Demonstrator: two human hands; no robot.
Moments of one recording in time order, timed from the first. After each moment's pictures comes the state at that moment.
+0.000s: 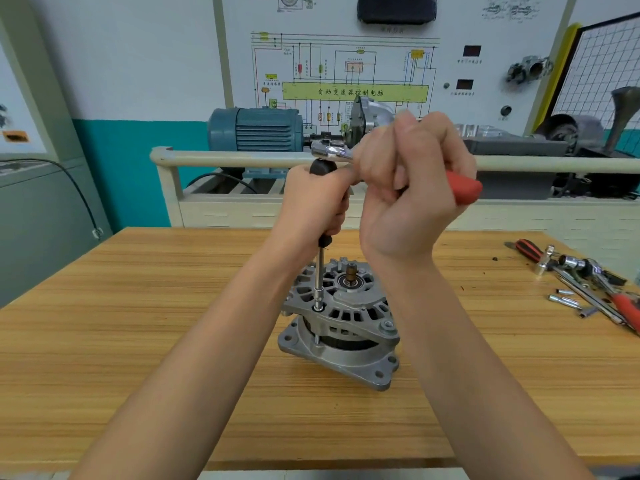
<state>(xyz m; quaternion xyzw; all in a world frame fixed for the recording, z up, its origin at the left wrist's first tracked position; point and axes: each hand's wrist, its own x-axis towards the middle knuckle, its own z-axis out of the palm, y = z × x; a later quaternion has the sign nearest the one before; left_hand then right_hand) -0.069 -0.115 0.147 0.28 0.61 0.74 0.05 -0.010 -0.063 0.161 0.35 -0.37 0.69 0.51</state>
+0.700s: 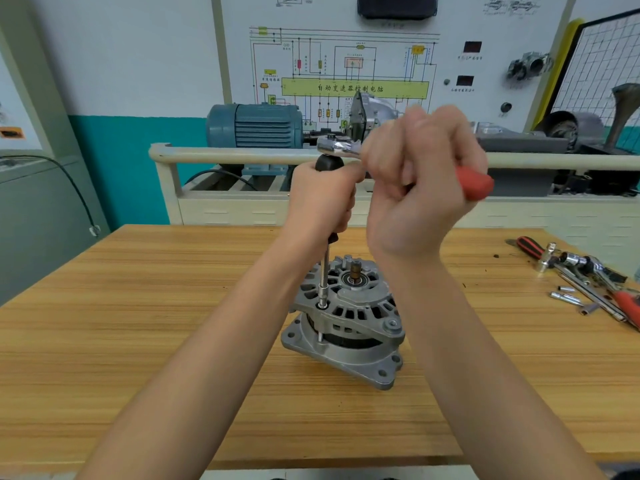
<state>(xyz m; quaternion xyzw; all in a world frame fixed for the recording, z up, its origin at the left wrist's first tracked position) -0.071 -0.112 0.147 0.25 0.61 0.75 0.04 -0.014 -0.062 0.161 0.36 -0.37 0.70 0.49</state>
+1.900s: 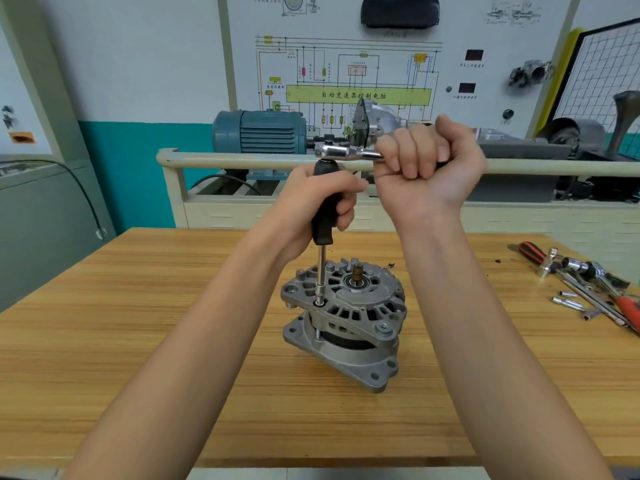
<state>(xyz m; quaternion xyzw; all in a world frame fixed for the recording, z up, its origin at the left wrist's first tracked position) -0.084 -0.134 0.147 0.39 0.57 0.71 0.12 -0.025 -0.022 0.174 0.25 -0.16 0.92 0.24</state>
